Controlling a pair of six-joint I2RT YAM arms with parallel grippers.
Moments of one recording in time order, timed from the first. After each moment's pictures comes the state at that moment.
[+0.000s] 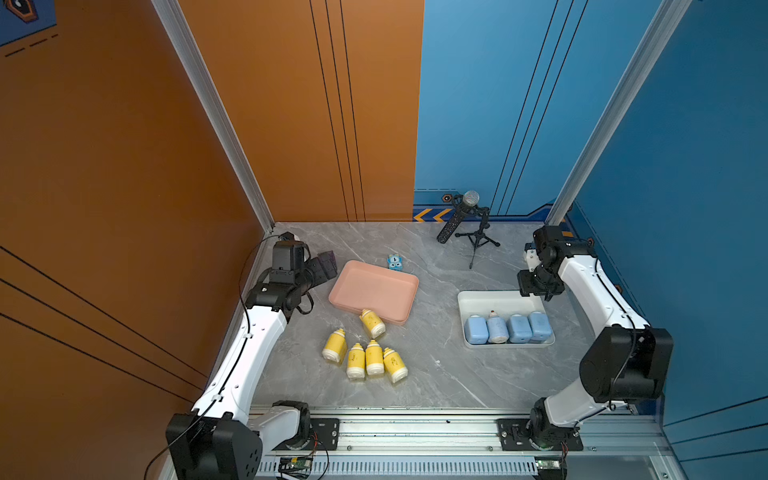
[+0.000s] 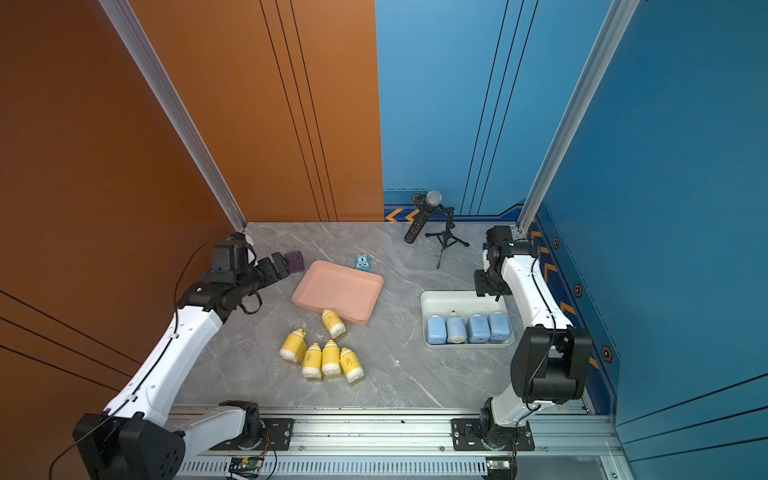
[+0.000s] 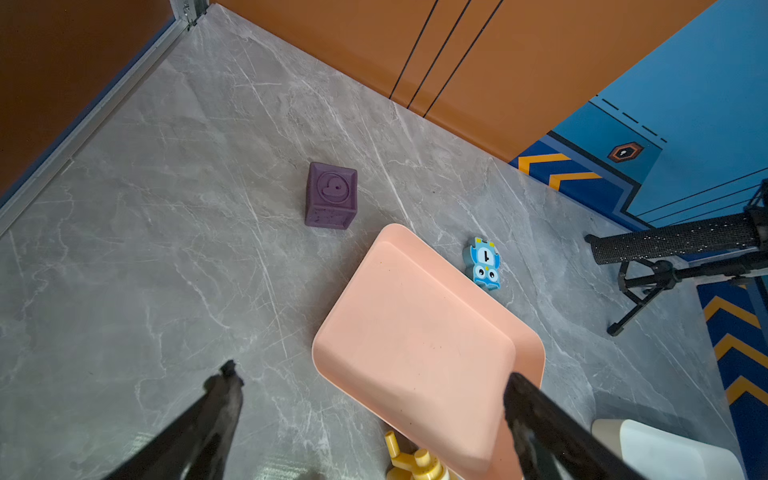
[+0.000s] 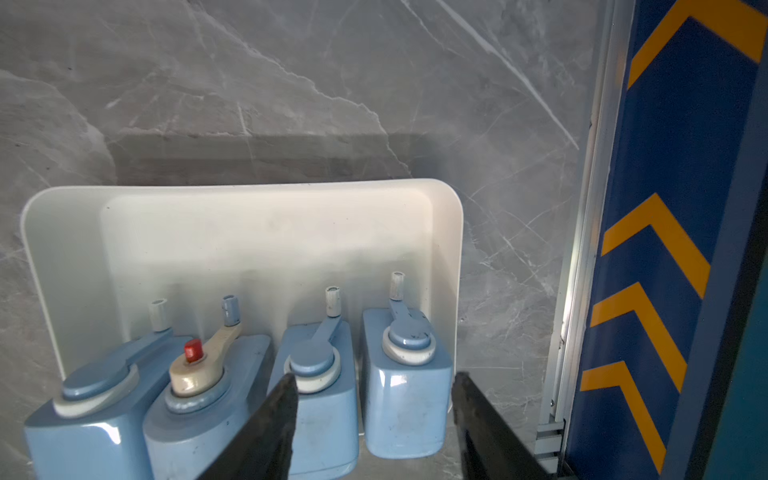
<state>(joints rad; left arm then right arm) -0.09 1.17 1.08 -0.58 -0.03 -0.49 -0.02 1.56 1.40 -1.11 0.11 -0.05</state>
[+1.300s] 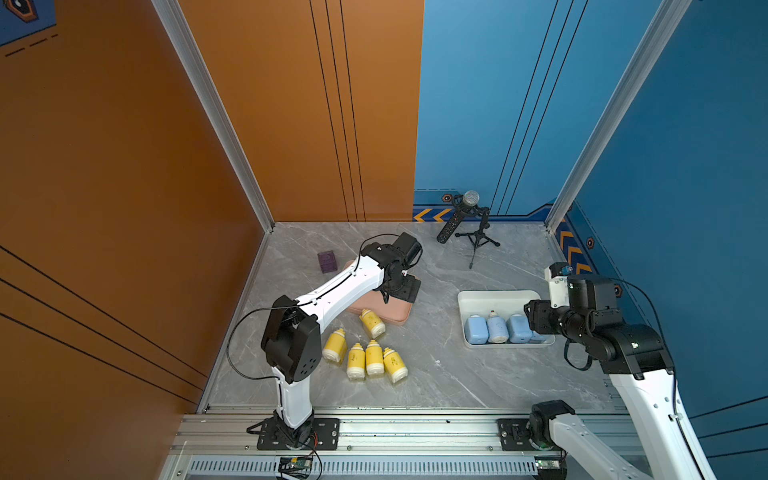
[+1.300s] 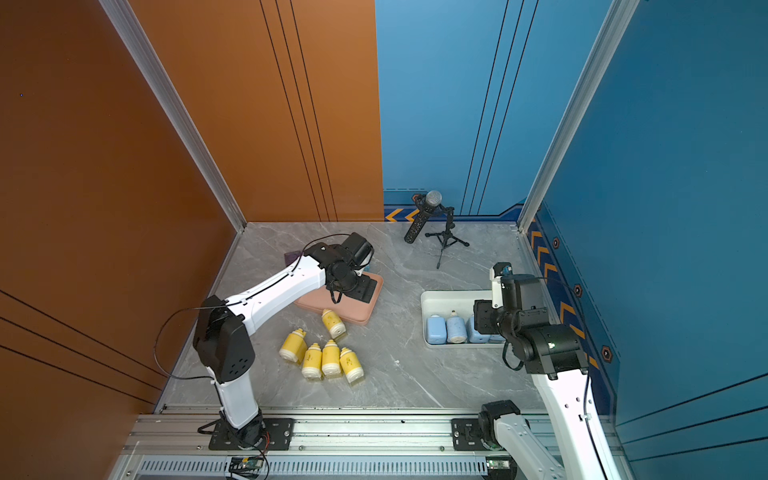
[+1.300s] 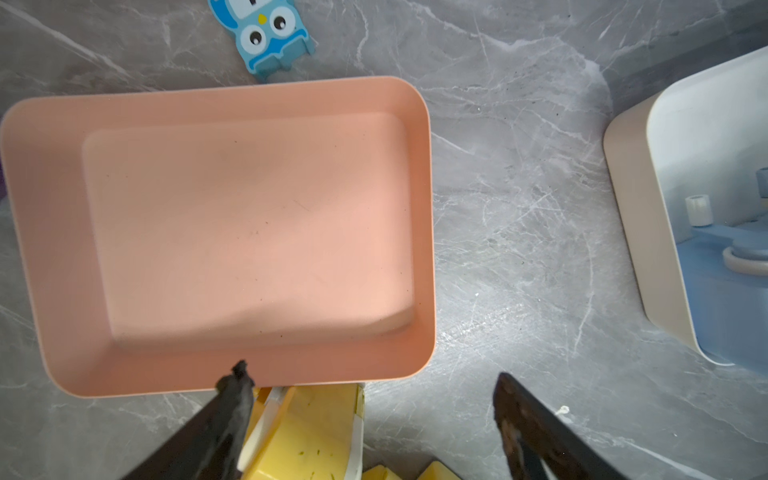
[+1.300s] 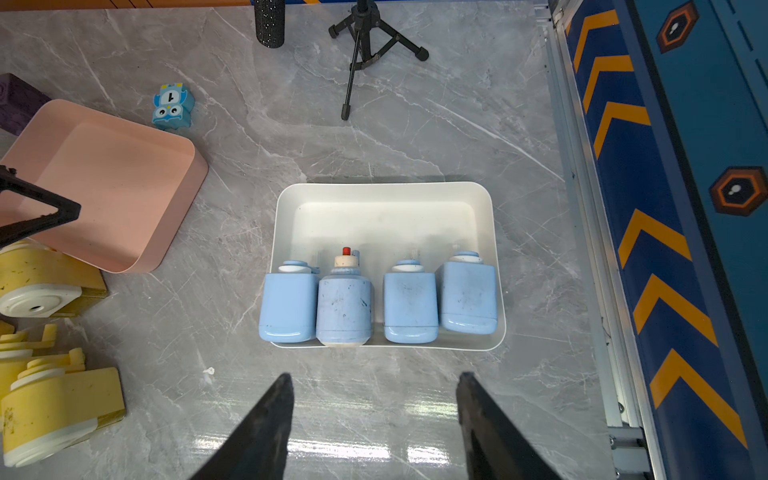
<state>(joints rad) -0.67 1.88 1.68 -1.04 -0.09 -0.31 0.16 0.82 1.15 -1.14 0.06 0.13</state>
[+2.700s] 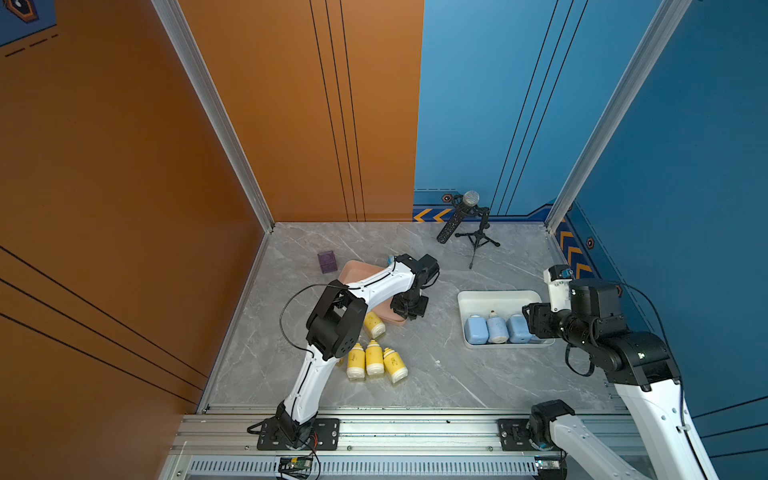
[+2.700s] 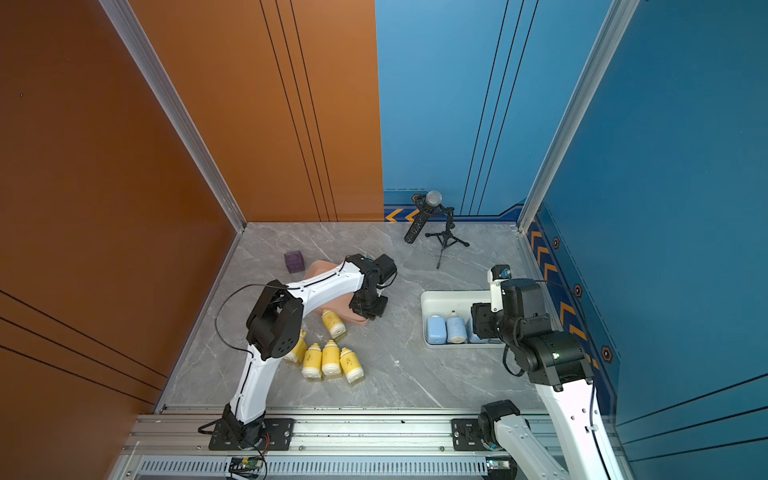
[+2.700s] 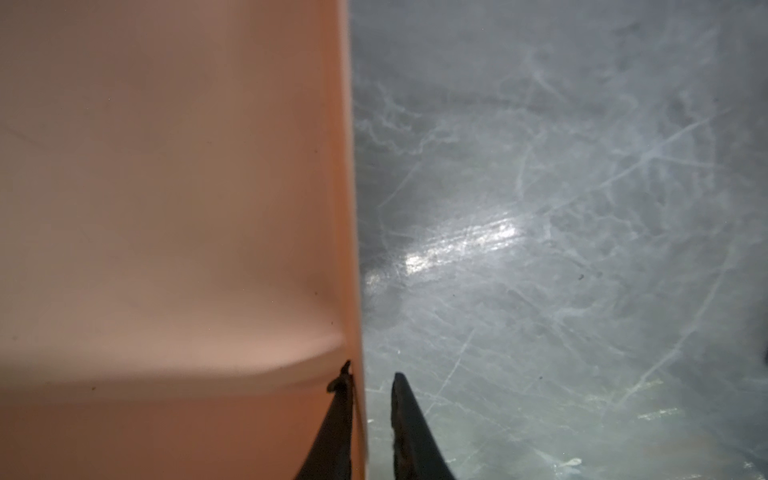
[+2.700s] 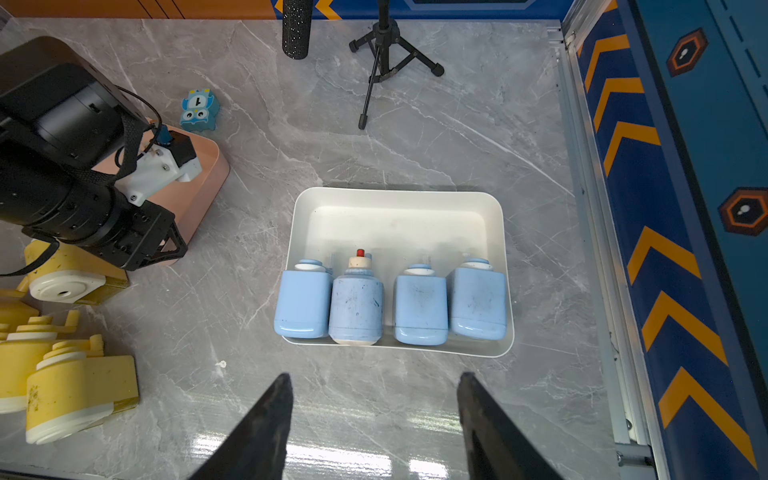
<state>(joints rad) -0.73 2.21 1.81 -1.14 0.03 -0.43 0.20 0.78 1.15 -1.14 0.06 0.13</state>
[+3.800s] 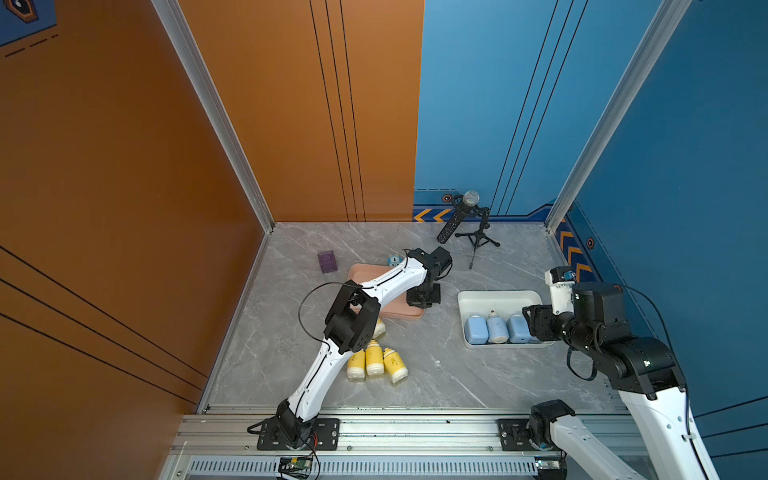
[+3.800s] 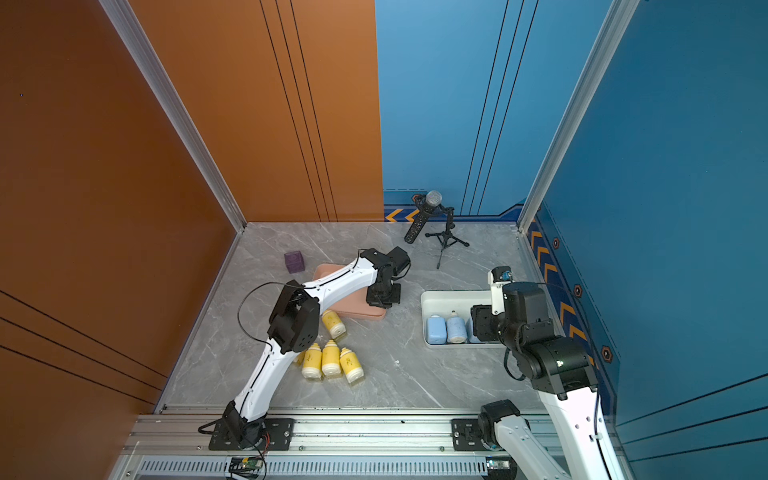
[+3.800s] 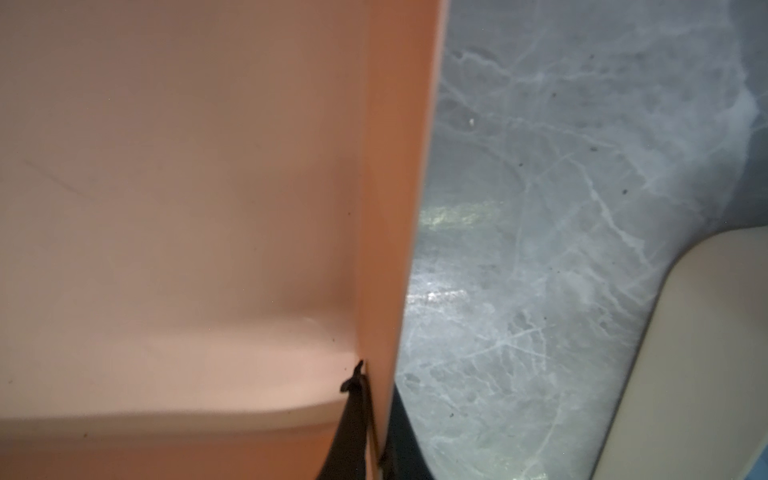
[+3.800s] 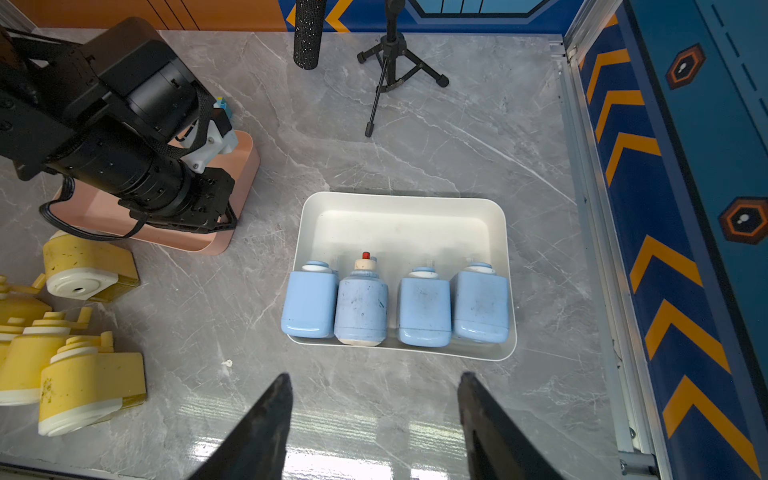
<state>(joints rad) -0.75 2.39 2.11 -1.15 0.02 -0.72 0.23 0.76 1.15 -1.14 0.06 0.13</state>
